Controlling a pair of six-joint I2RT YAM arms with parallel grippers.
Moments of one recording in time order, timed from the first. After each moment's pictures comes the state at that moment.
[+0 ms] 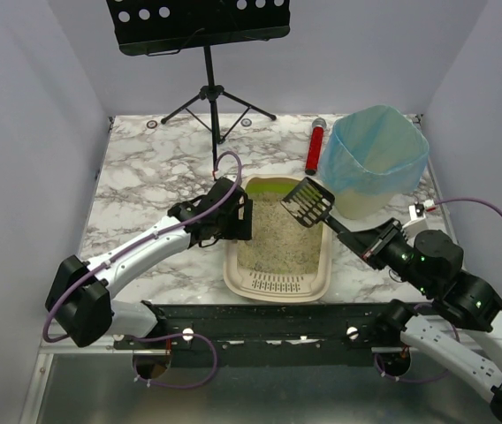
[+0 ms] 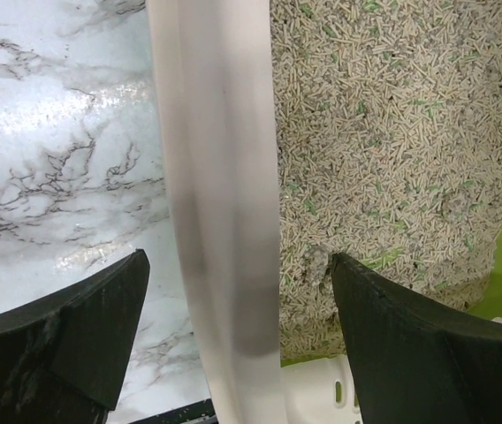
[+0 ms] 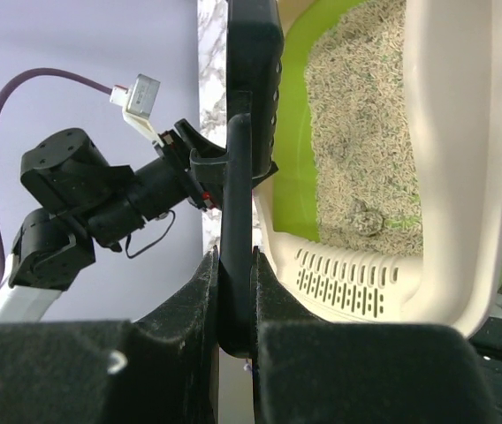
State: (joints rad) left arm -0.73 1.31 0.99 -0.59 -0.15 -0.57; right arm 0.74 0.43 0.83 -0.72 0.15 1.17
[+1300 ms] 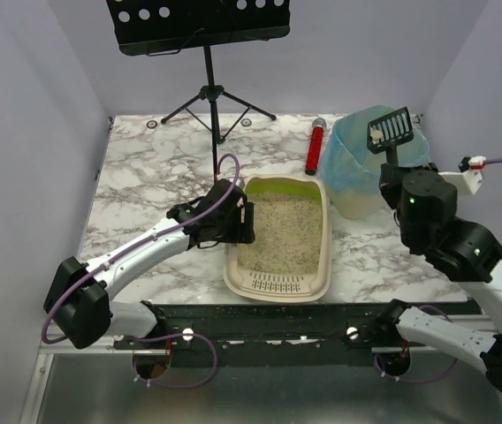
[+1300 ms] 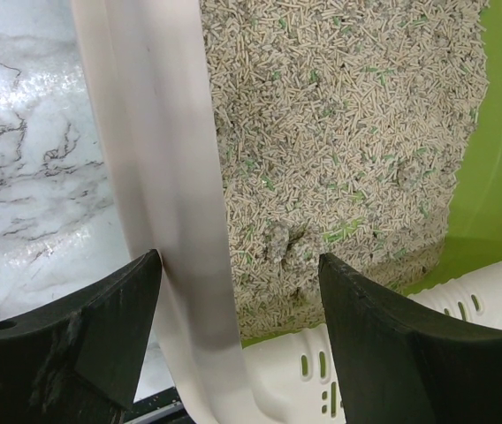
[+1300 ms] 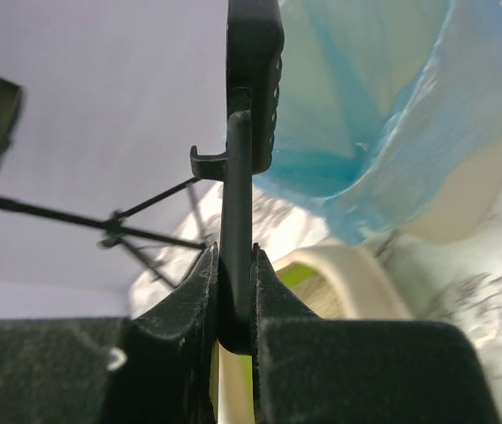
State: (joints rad) left arm -0.73 1.31 0.97 -0.57 -0.02 -0.61; right arm 0.74 0.84 1.31 -0.79 0.88 1.15
